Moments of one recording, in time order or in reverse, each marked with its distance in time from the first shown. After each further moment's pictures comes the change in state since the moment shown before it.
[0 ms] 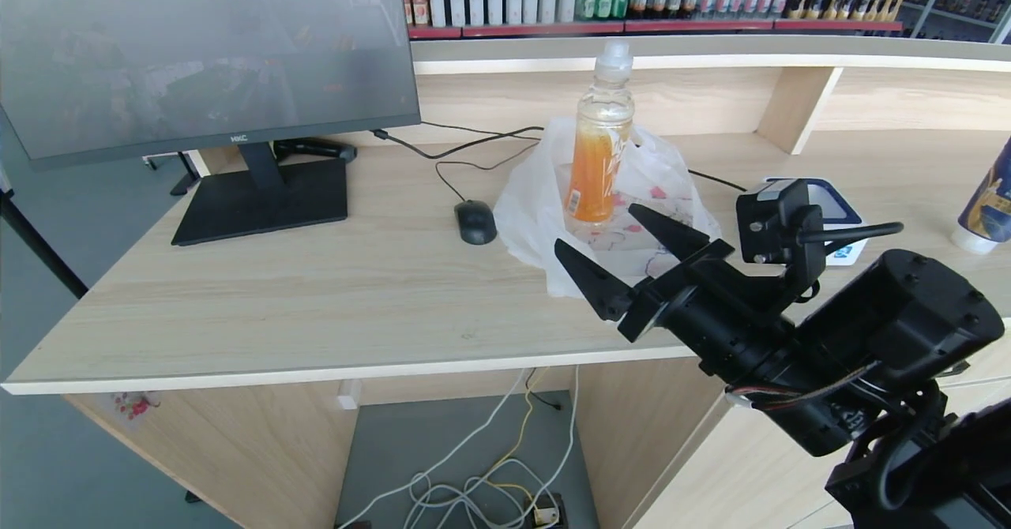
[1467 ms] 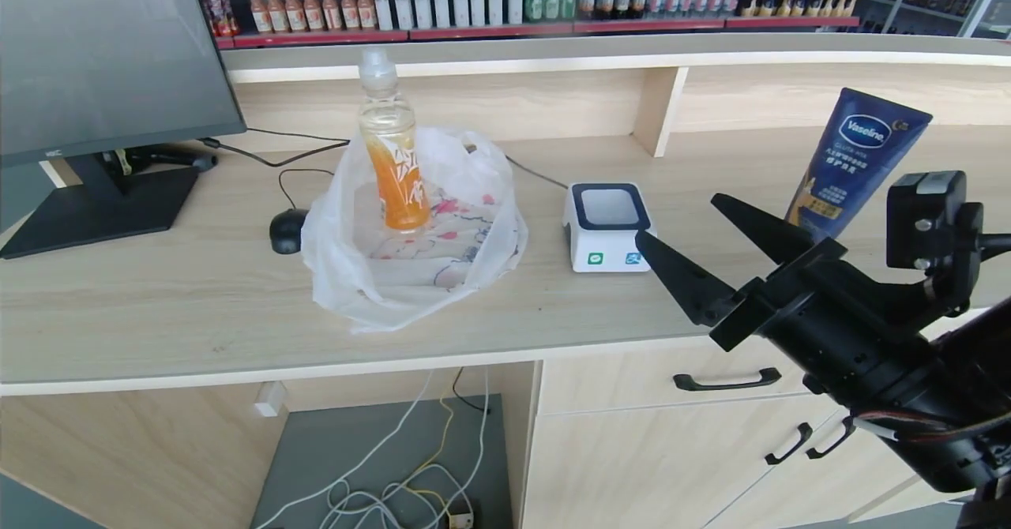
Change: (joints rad) left arm 0.001 0.000 0.000 0.000 0.001 -0.025; right arm -0.061 -0.197 0.166 0.000 0.001 -0.010
